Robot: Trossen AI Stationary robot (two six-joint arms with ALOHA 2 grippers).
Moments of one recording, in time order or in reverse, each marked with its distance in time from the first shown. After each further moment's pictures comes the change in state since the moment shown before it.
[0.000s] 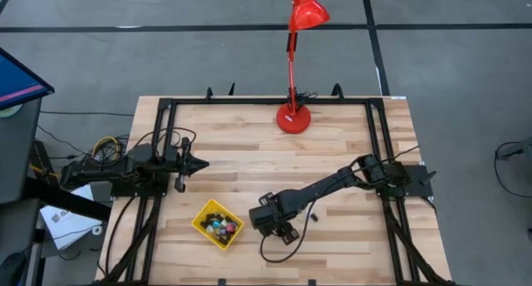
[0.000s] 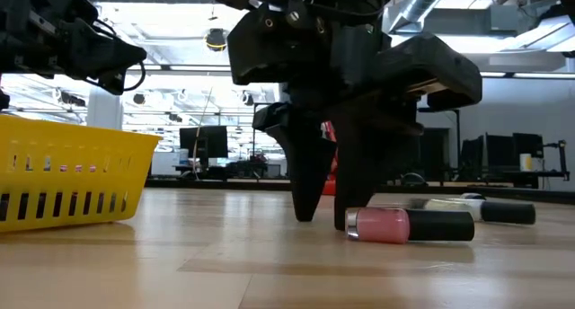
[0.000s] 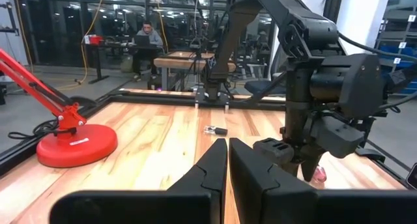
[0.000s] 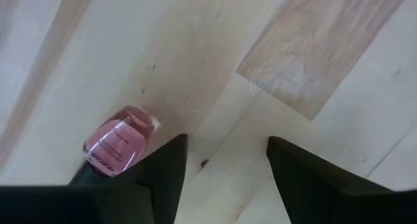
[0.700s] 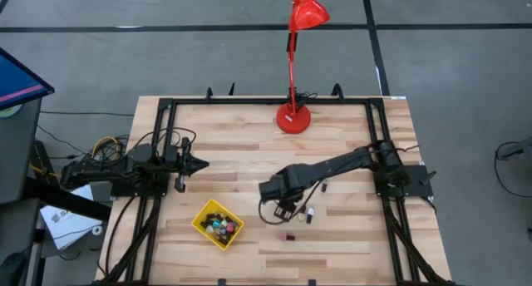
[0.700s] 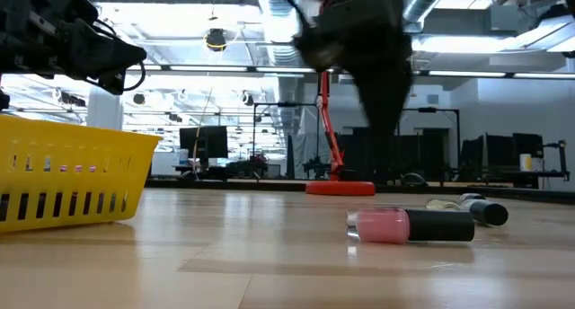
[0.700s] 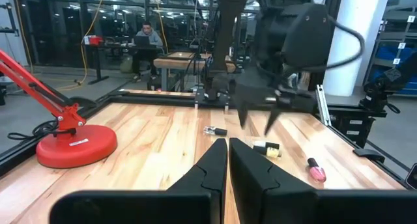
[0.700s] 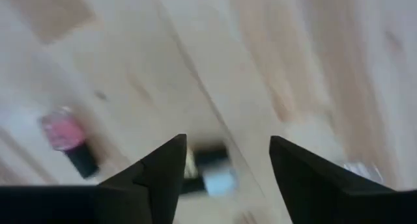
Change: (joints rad) left arm 0.000 0.000 0.000 0.000 0.001 0.000; right arm -0.099 -0.210 -0.008 -0.402 0.076 0.950
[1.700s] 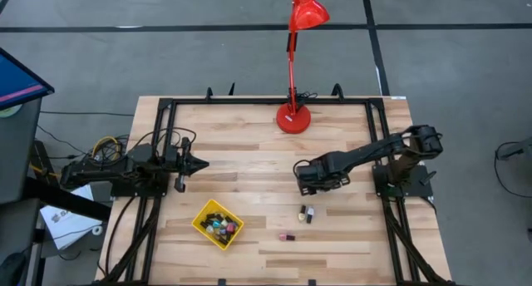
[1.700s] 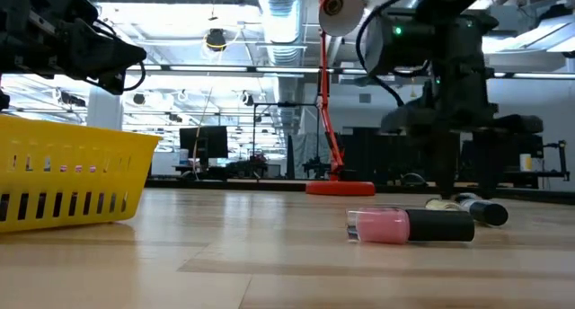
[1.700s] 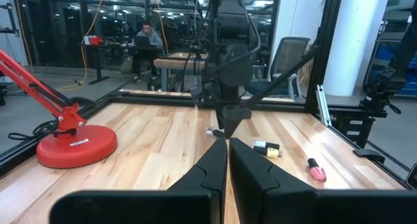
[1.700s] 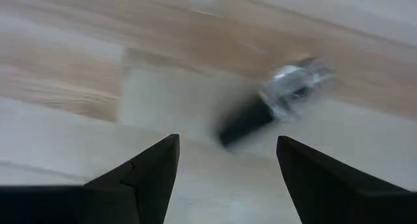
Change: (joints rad) left arm 0.000 0.000 0.000 0.002 -0.001 0.000; right arm -0.123 -0.383 -0.776 0.434 -0.051 0.705
